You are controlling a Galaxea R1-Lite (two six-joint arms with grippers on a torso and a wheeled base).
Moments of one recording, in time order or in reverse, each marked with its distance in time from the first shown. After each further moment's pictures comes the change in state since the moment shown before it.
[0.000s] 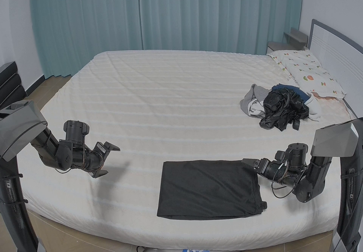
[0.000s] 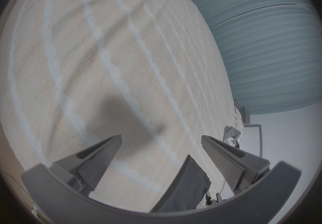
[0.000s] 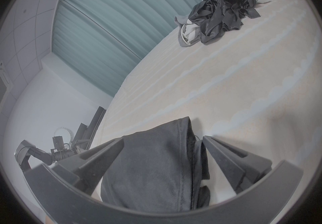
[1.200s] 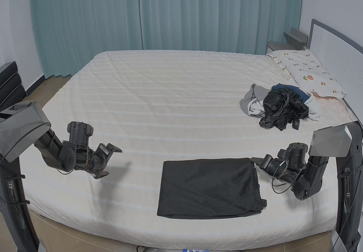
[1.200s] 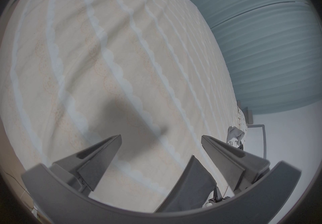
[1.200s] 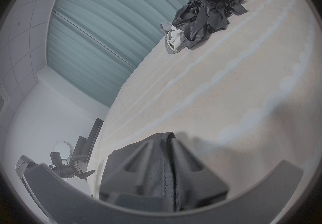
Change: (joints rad) left arm -0.023 0.015 -0.005 -0.001 0.053 -0.001; right arm -0.055 0.055 -0.053 -0.027 -0.024 0.064
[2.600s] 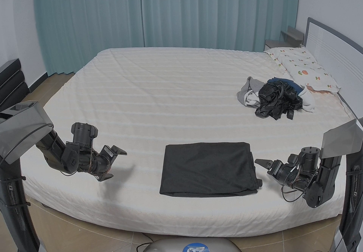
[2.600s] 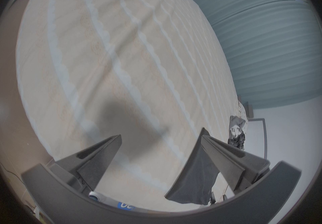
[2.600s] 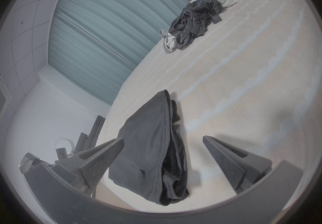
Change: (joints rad) left arm -0.055 -0.018 0.020 0.010 -0.004 -0.009; right arm -0.017 -0.109 0.240 -0.117 0.013 -0.010
